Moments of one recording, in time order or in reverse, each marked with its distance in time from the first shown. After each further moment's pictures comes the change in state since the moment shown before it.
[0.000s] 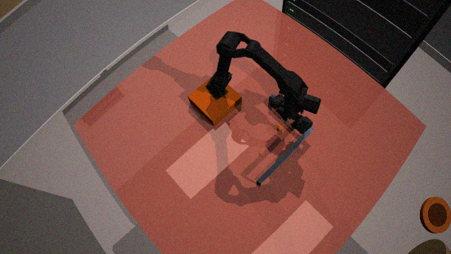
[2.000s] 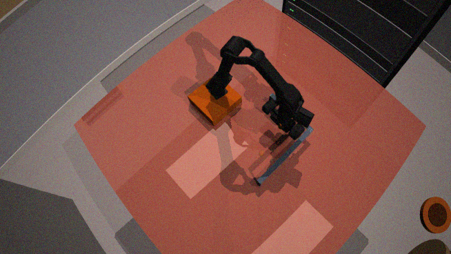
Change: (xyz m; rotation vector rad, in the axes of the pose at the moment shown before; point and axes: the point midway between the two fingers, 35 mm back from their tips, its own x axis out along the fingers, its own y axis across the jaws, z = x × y) arm 0.032 0.025 -0.025 -0.092 -0.032 0.185
